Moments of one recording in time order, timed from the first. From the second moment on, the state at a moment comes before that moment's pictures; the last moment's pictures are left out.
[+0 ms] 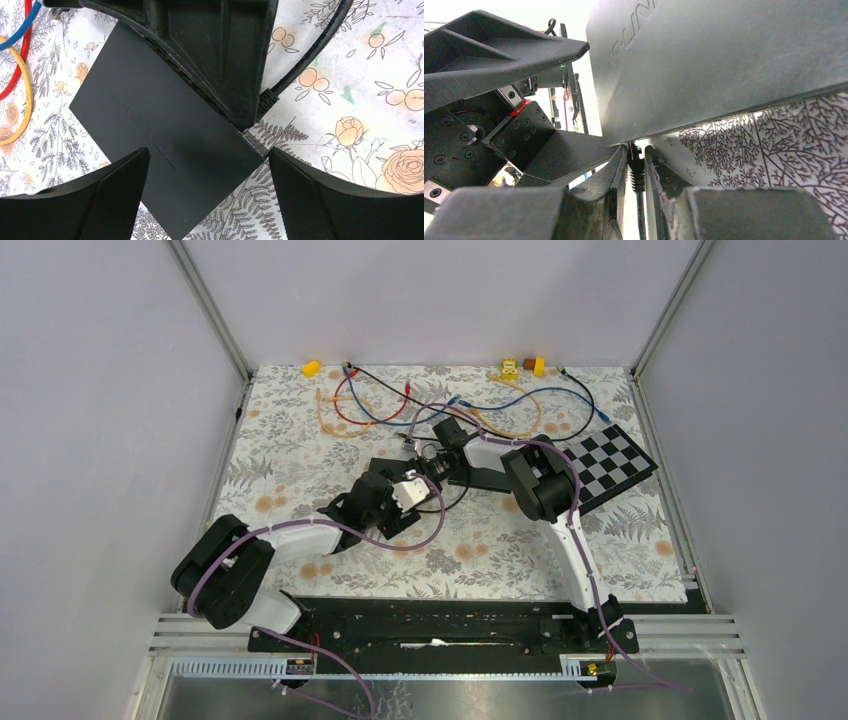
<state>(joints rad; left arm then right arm) -0.65 1.43 0.56 0.19 -0.02 0.48 0.57 2.46 1.70 -0.38 -1.17 0.19</state>
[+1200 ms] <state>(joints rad) -0.66 1.46 0.55 0.23 -0.06 0.47 0.56 2.45 1.70 -0.39 -1.15 0.16</state>
